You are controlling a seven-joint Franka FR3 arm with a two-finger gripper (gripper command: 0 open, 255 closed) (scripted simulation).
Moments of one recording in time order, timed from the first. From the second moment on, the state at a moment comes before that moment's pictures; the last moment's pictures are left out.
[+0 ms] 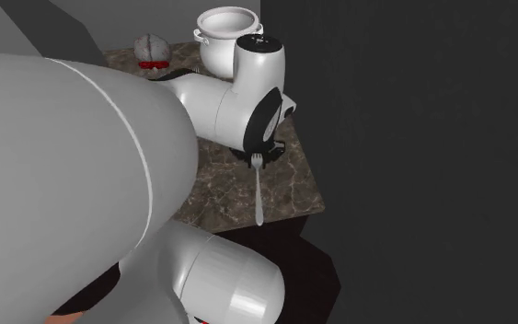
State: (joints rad) arm 0.25 -0.75 0.08 -2.95 0.11 2.24 -0.33
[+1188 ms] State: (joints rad) arm 0.24 -0.86 0.07 -2.76 0.09 1.94 -0.32
